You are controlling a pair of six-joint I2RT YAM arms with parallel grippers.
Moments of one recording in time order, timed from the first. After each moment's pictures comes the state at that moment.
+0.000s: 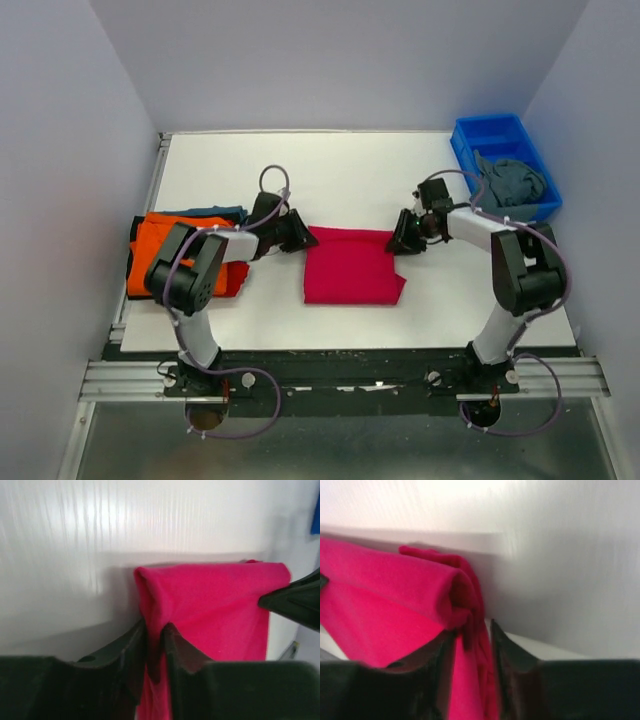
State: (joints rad) left arm -0.35 1.90 0.96 0.22 0.39 -0.77; right arm 0.22 1.84 1.12 -0.39 -0.34 0.52
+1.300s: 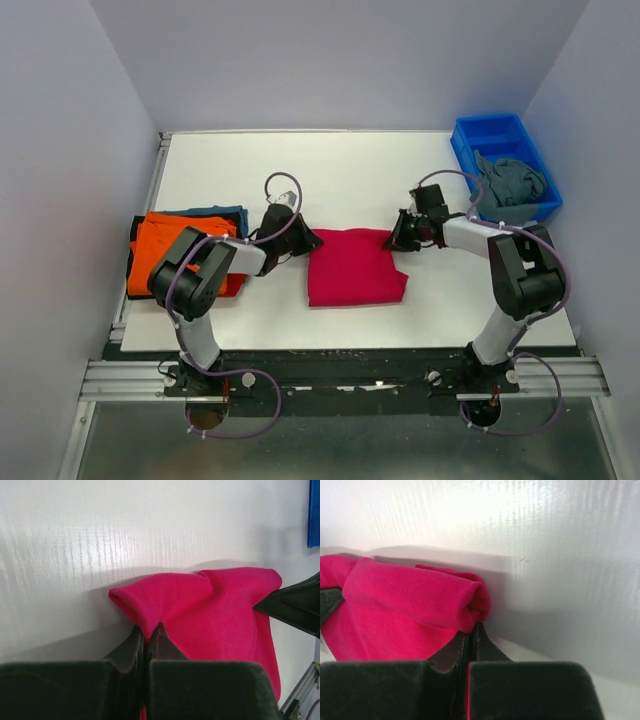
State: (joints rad) left arm -0.48 1.81 0.75 0.50 0.21 -0.79; right arm 0.27 1.76 0.93 -0.15 -0.31 0.56
